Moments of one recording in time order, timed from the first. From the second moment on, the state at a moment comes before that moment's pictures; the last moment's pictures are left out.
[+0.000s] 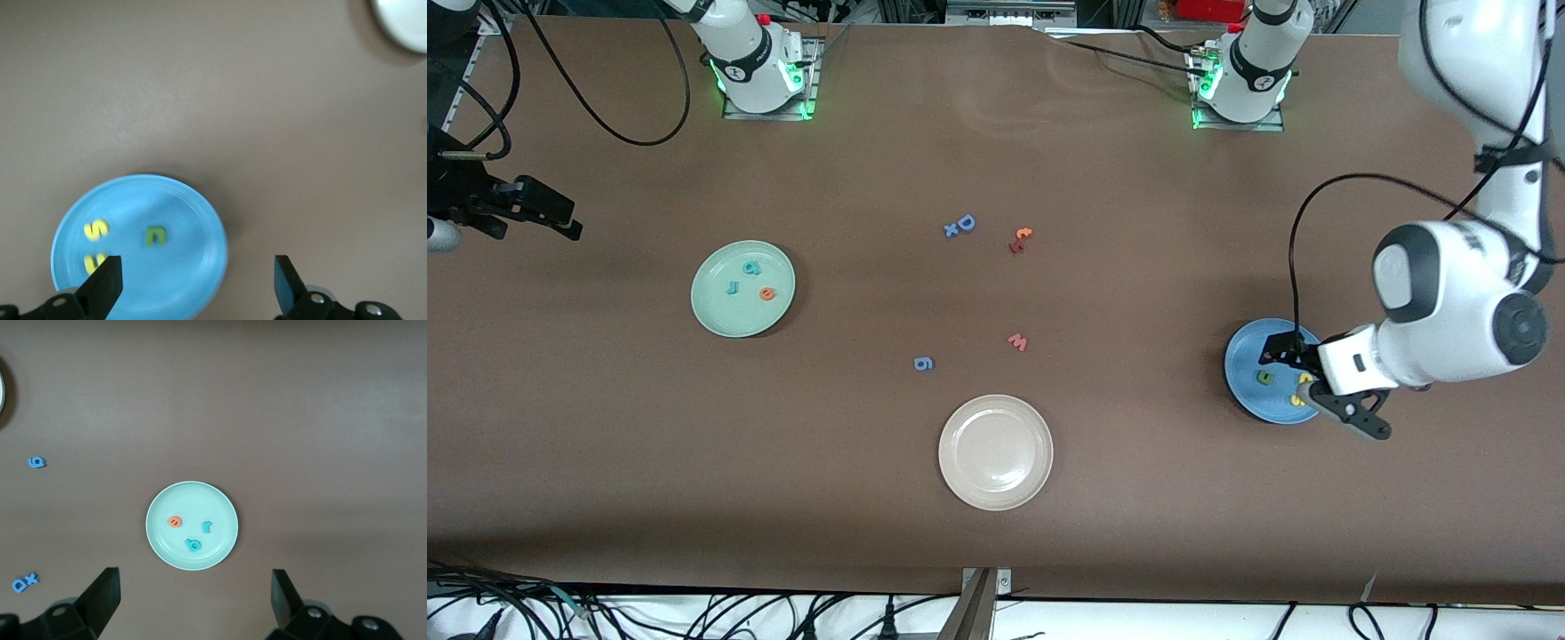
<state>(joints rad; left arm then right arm) -0.17 0.48 0.18 -1.55 -0.31 1.91 0.52 0.04 0.01 -0.08 -1.65 0.03 1.68 -0.02</state>
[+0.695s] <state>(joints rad) -0.17 0.32 0.20 -1.32 -0.23 1.52 0.14 0.04 0.01 -0.08 -1.65 0.03 1.68 -0.02</state>
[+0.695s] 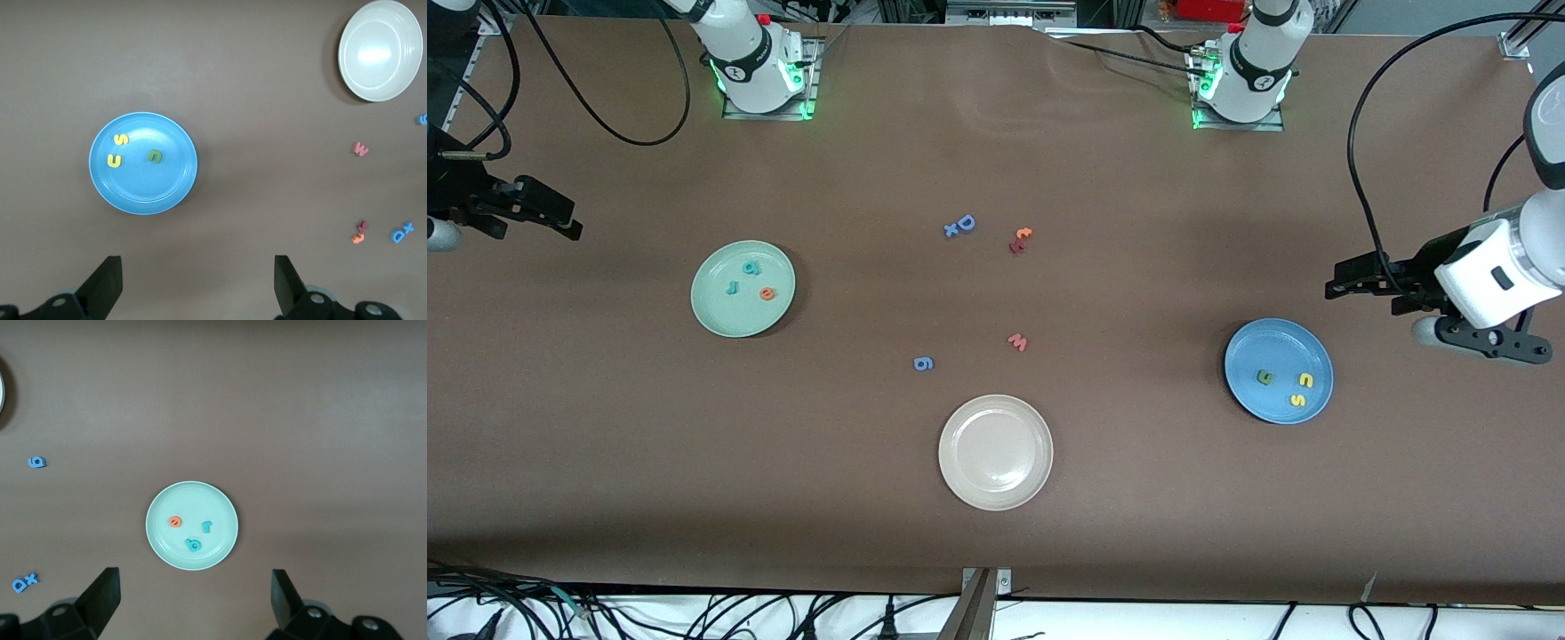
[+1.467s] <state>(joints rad) -0.18 0.33 0.19 -1.31 -0.06 1.53 0.08 0.04 0.01 -0.08 -1.65 0.03 1.67 -0.02</state>
